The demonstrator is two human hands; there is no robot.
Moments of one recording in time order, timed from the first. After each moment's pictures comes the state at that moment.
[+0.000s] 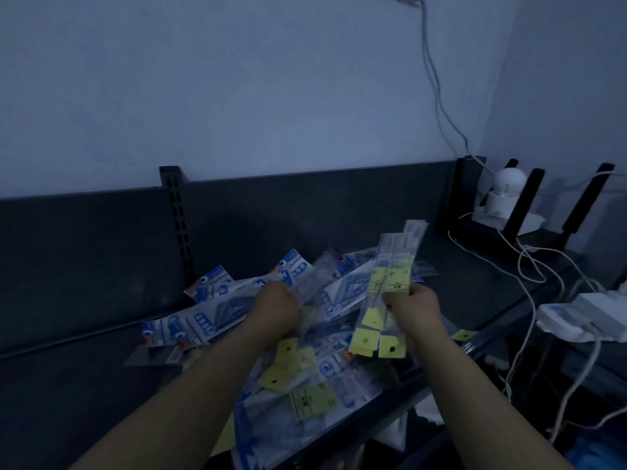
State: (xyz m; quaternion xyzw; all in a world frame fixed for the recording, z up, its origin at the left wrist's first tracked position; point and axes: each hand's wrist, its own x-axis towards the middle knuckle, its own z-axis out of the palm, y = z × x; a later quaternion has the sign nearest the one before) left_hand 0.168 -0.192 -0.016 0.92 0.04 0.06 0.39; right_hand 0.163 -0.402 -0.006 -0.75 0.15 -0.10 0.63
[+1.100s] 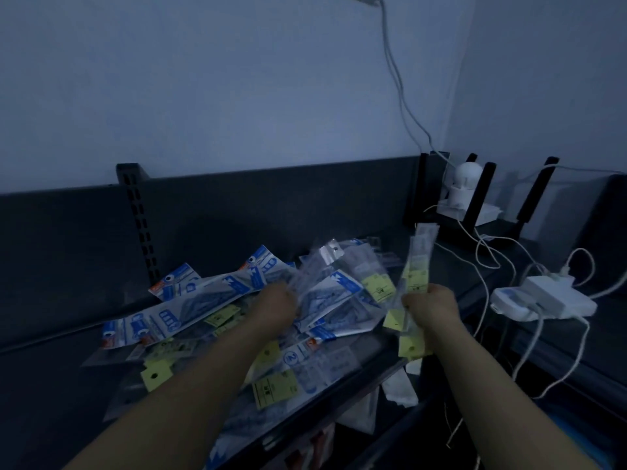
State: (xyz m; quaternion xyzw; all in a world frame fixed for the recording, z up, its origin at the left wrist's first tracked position) left_hand 0.163 -0.246 -0.015 0.93 0.03 0.02 0.36; right_hand 0.145 -0.480 -0.007 -0.75 0.23 -0.12 0.60
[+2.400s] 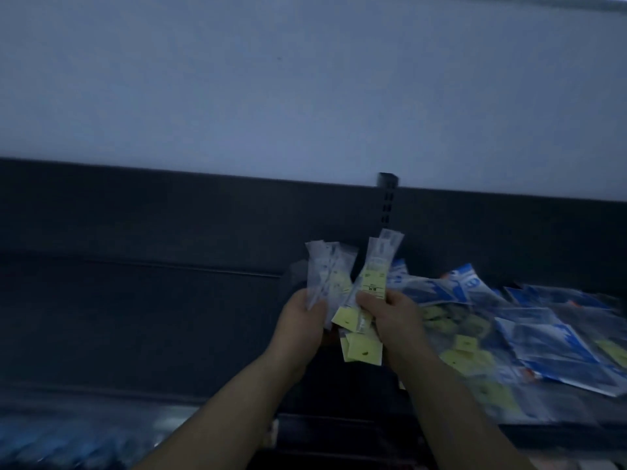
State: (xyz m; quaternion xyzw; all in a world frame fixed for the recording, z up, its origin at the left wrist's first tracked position) left_hand -0.060 -0.043 -0.010 0.67 0.19 0.21 0.68; right_hand 0.026 -0.150 -0.005 -0.67 -0.14 0.12 0.72
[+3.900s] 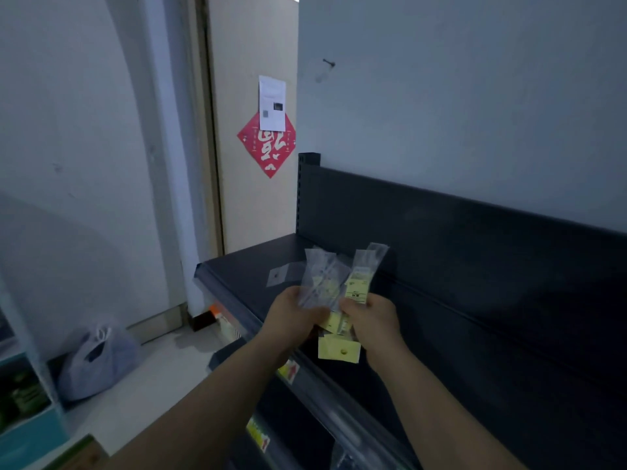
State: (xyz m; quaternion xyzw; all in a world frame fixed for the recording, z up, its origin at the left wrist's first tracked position) left_hand -0.442 0.481 -0.015 0.57 0.45 0.41 0.55; right_hand -0.310 0.452 -0.021 -0.61 -0.35 0.41 0.59
